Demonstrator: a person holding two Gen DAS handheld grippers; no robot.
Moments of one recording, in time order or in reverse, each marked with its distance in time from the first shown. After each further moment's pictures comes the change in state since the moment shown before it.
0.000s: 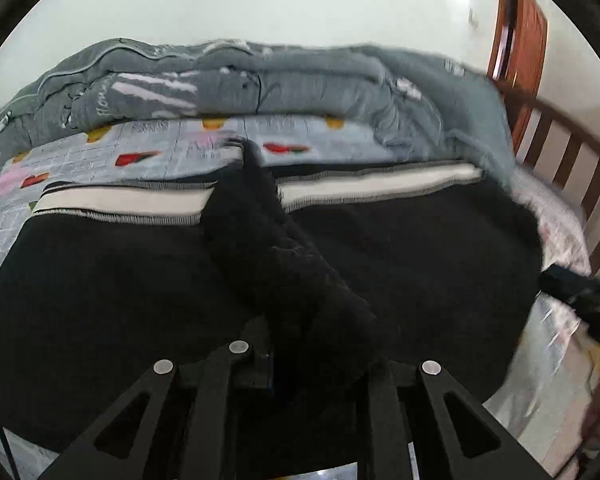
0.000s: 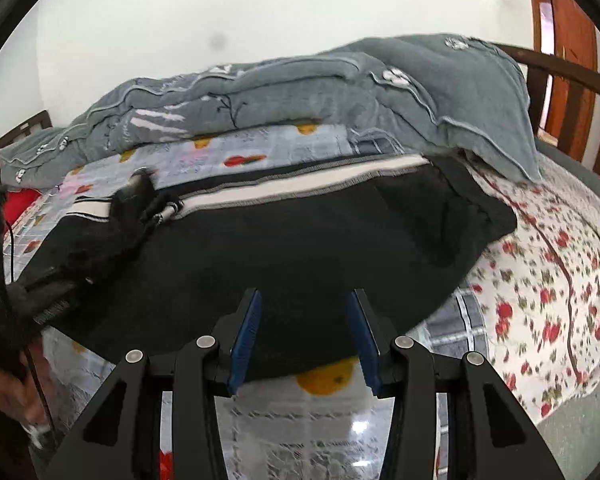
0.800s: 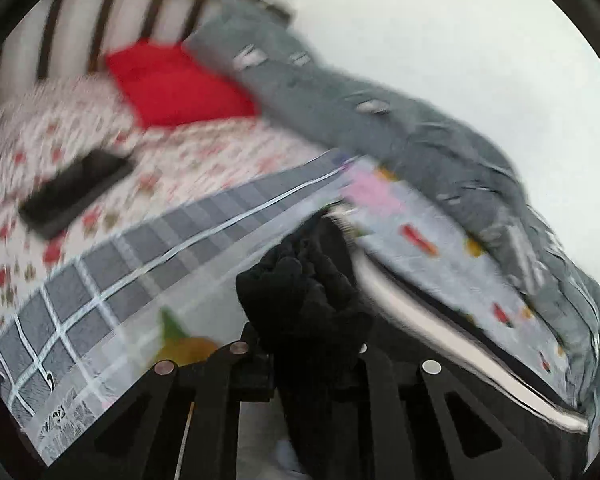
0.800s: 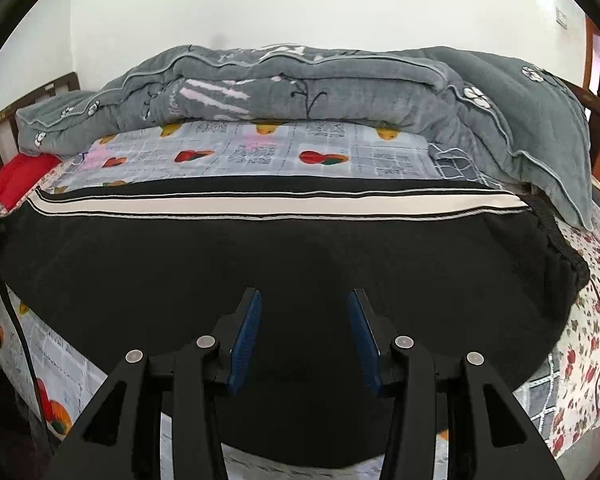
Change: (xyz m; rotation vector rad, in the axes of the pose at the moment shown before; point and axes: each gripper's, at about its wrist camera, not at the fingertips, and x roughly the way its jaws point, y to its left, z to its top) left arm -0.166 0.409 -0.026 -0.706 -0.234 0.471; right arm 0.029 0.107 0.027 -0.132 0.027 0.056
